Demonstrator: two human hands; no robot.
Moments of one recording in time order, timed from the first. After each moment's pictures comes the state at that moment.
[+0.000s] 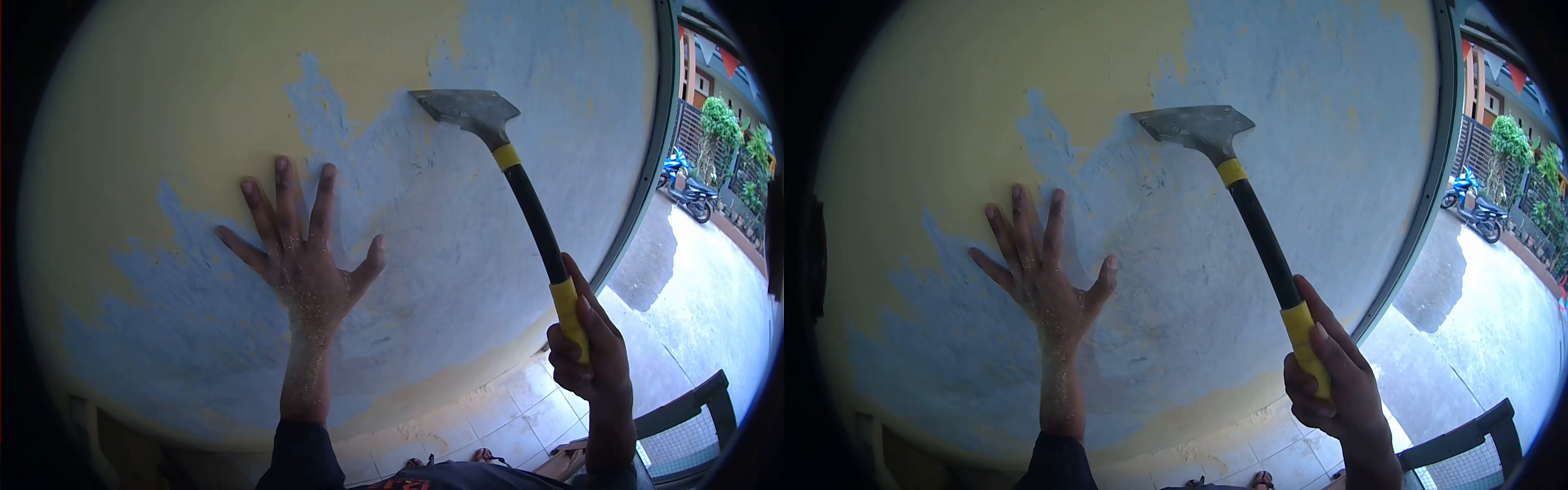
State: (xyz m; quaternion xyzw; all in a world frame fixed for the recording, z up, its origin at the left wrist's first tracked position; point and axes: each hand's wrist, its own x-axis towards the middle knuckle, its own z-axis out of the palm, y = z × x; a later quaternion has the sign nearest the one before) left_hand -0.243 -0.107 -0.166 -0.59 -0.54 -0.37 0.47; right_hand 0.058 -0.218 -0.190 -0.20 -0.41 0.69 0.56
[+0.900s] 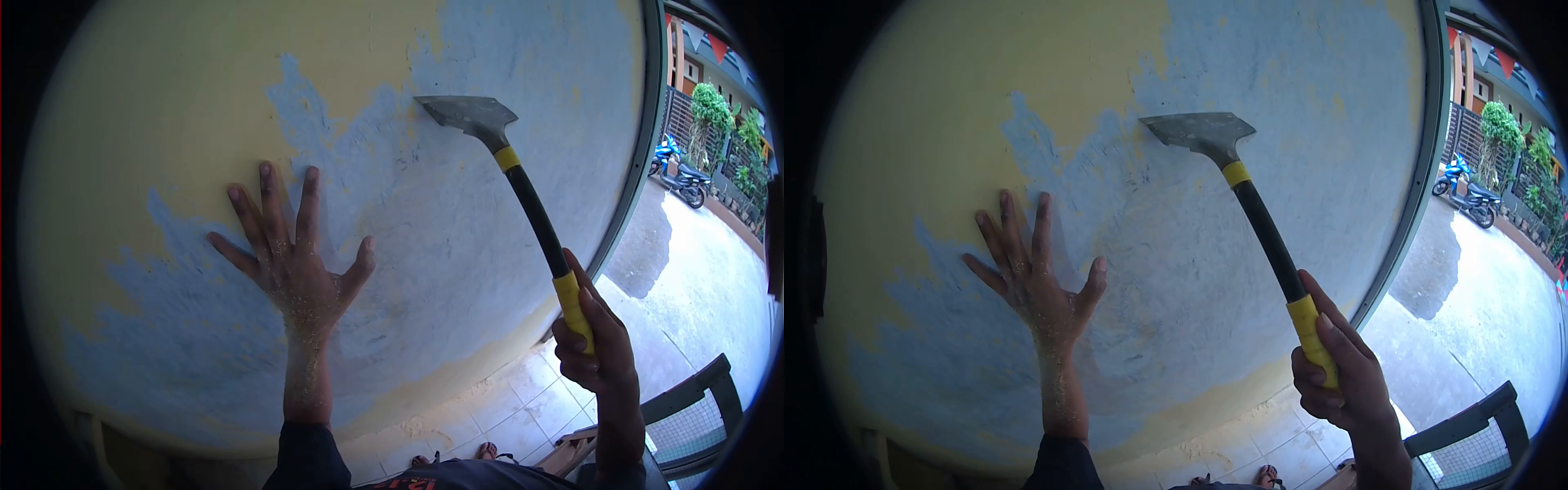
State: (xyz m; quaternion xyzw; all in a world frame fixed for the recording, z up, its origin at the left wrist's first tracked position) left_hand -0.243 -0.108 -0.165 -0.58 -0.54 -0.39 0.46; right_hand 0.067 -0.217 -0.191 -0.21 -0.41 0.68 0.57
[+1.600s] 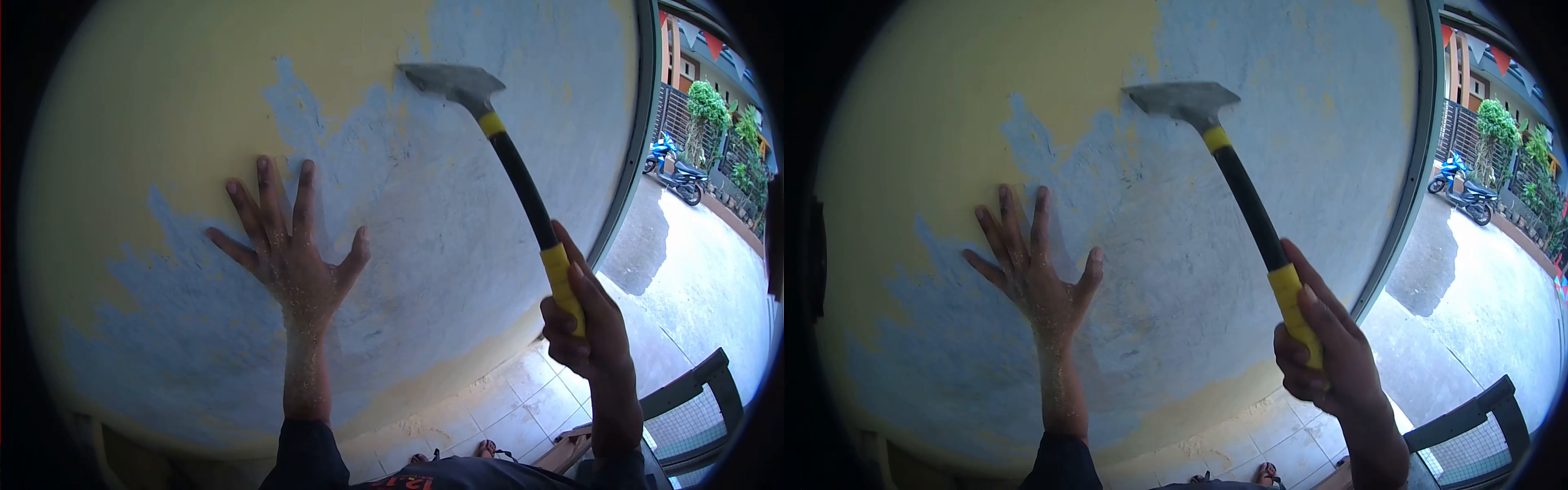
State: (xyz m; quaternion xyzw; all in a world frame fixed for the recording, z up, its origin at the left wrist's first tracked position) left_hand -0.237 -0.108 -0.168 -0.58 -0.54 -0.38 0.47; right_hand 0.060 -0.216 -0.179 -0.23 -0.44 0.65 0.57
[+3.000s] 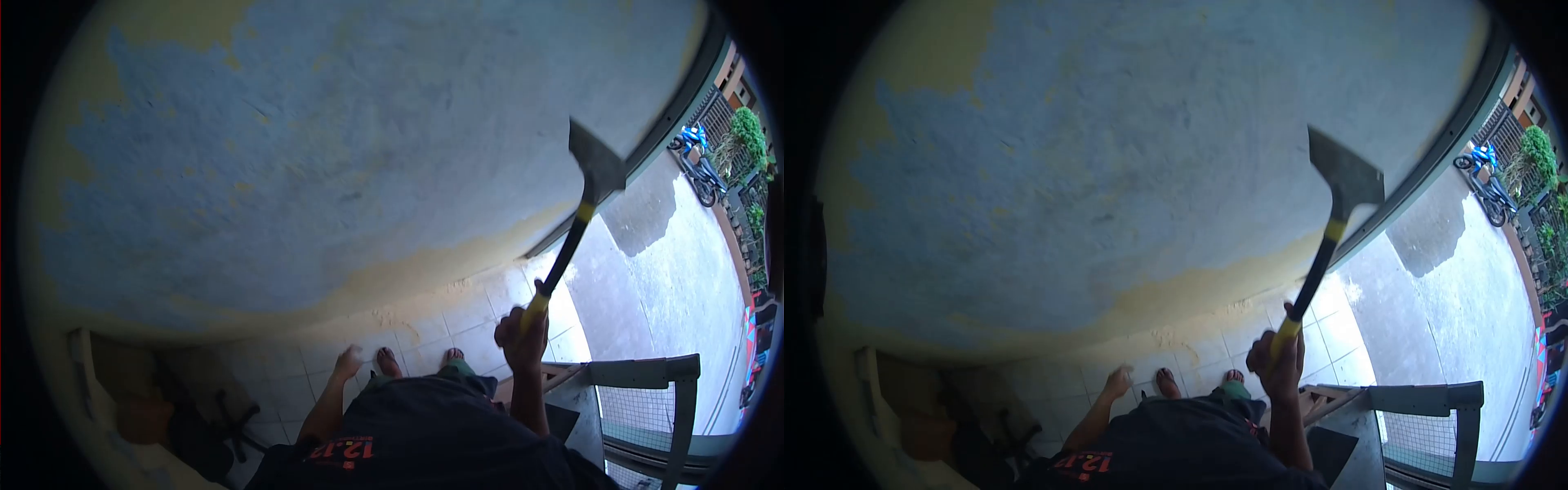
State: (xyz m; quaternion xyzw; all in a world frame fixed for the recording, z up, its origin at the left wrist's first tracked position) left_hand -0.312 -0.385 -0.785 -0.63 -0.68 -0.19 -0.31; right_hand 0.072 -0.286 -0.418 -0.26 -0.33 0.61 0.67
